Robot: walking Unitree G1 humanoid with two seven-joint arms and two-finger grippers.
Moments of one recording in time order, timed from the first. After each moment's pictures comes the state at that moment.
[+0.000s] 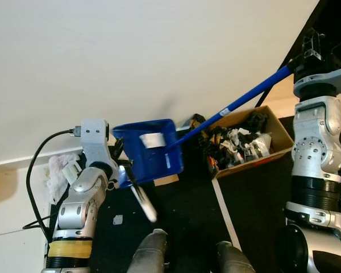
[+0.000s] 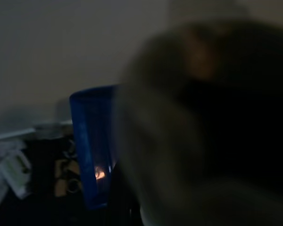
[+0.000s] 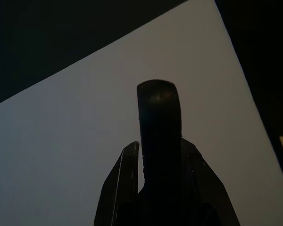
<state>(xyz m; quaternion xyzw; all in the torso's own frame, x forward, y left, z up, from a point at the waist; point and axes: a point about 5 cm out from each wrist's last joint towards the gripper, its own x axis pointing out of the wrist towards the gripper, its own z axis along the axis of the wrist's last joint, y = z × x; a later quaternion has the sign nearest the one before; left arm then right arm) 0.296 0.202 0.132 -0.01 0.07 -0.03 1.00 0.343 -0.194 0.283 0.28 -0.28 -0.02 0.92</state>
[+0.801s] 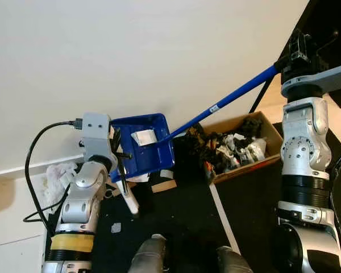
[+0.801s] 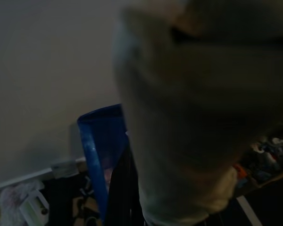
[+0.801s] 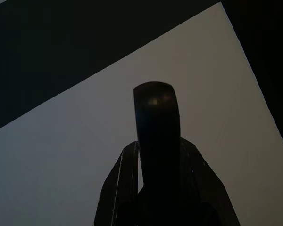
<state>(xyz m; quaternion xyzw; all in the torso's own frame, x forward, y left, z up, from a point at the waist) 0.306 0.201 0.142 0.05 0.02 -0.03 1.00 0.349 -0.182 0.278 0.28 -0.28 0.00 0.92</state>
